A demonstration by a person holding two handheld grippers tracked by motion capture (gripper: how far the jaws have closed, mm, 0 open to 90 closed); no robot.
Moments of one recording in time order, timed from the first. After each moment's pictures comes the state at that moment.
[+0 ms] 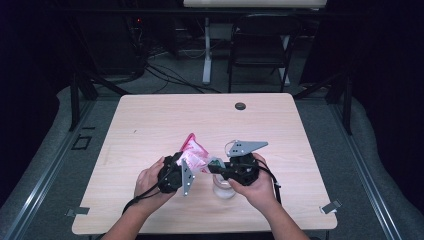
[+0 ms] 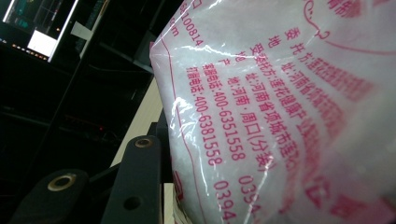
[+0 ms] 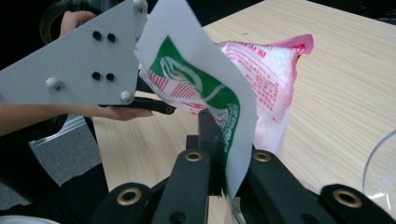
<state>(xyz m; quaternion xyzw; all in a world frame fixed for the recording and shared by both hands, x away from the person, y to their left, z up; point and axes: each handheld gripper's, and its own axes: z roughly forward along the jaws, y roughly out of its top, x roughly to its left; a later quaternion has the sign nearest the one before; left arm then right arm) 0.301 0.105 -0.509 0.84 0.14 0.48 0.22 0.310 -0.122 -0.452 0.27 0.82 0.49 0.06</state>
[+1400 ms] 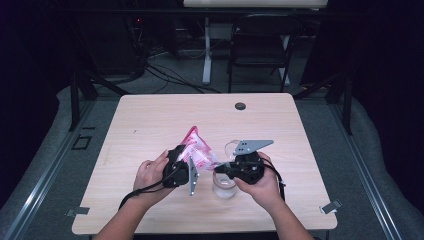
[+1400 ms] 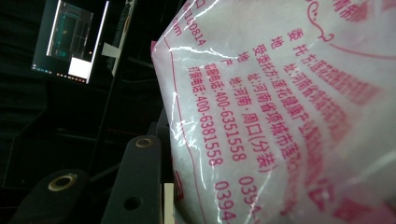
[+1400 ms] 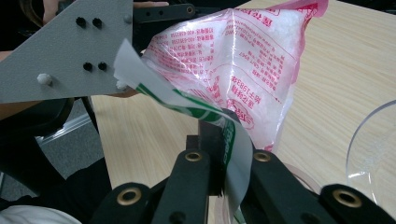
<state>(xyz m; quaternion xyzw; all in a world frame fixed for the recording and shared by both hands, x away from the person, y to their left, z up) 0.303 0.093 -0.494 0.83 0.08 0.53 0.16 0.314 -0.136 -0.454 0.27 0.83 0.49 0.04</state>
